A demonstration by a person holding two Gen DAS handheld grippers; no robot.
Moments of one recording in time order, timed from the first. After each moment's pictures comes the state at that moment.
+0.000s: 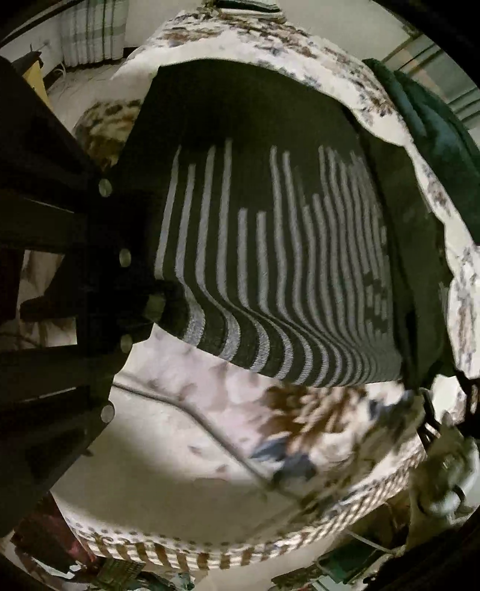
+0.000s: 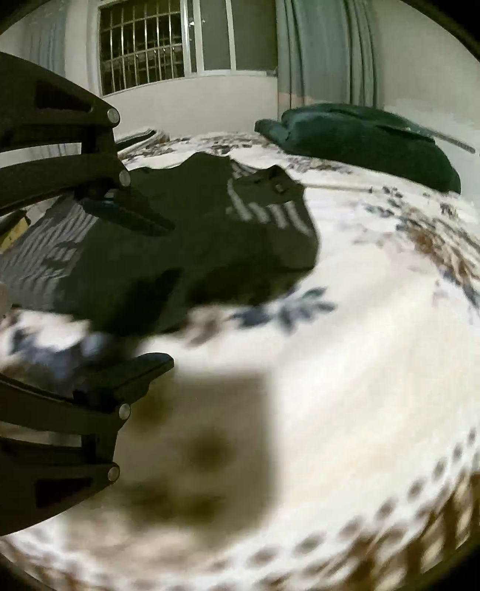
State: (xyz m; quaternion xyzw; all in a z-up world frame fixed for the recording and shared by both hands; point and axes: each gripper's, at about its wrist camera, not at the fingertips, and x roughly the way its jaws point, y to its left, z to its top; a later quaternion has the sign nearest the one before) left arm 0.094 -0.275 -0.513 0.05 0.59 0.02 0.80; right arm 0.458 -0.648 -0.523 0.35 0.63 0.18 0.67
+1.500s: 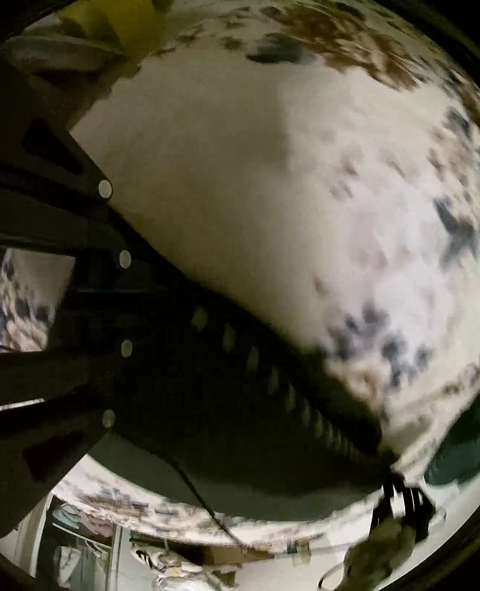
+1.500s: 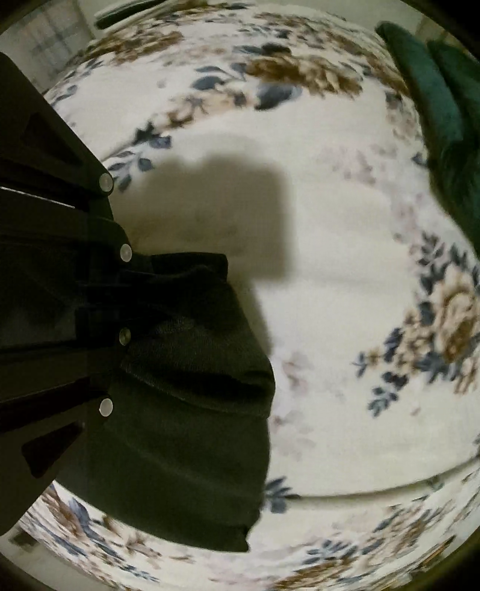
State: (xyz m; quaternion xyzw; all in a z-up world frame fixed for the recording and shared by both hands) left arm 0.113 0.184 -0.579 -0.33 0.61 0.12 0.71; right arm 0.603 -0.072 -0.494 0.00 0.73 0.06 0.68
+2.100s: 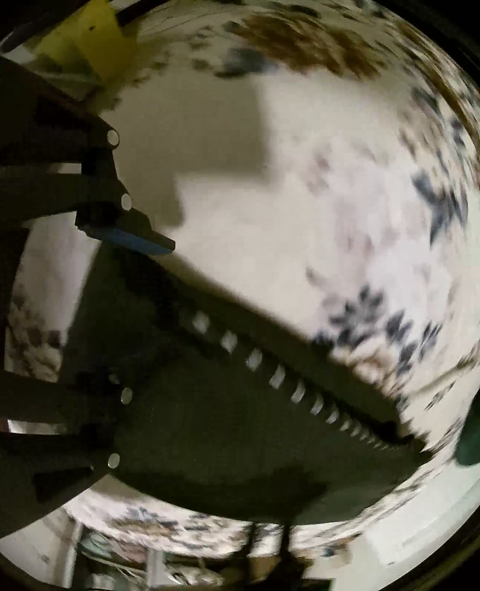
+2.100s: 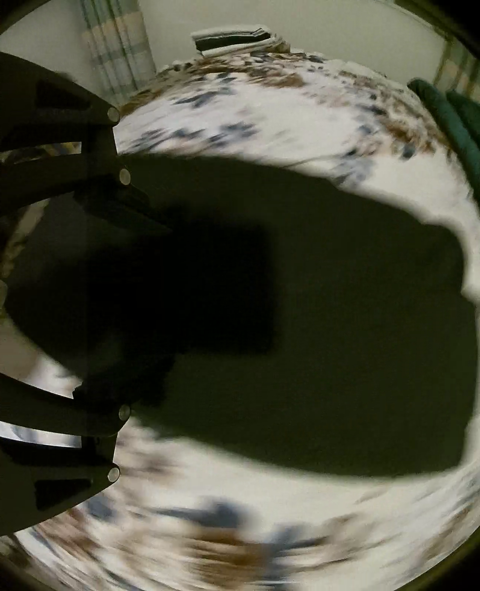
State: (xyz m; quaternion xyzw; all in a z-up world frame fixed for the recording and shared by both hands) left arm 0.133 0.161 -0.570 -0.24 0.63 0.10 0.73; right arm 0.315 -0.215 -0.491 0.09 0.74 0.13 0.65
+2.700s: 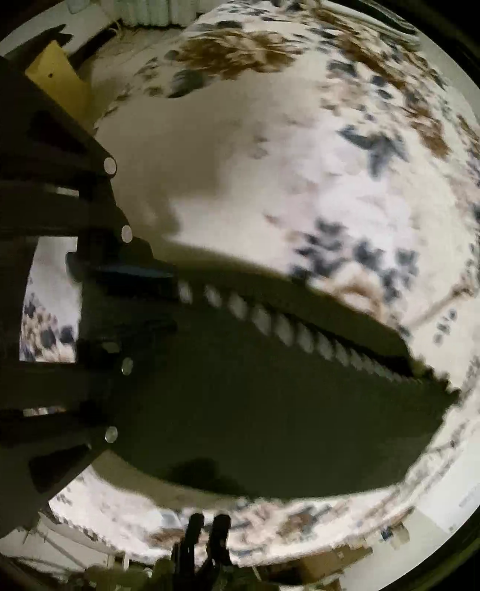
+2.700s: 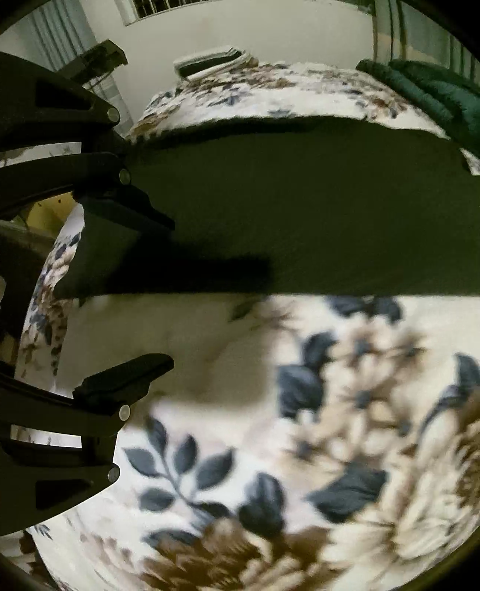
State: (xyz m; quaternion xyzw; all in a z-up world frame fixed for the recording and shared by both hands) left arm 0.152 0.132 -0.517 -0.16 0.64 0.06 0.75; right arm 0.198 -0.300 -0.502 0.21 0.73 0.10 0.65
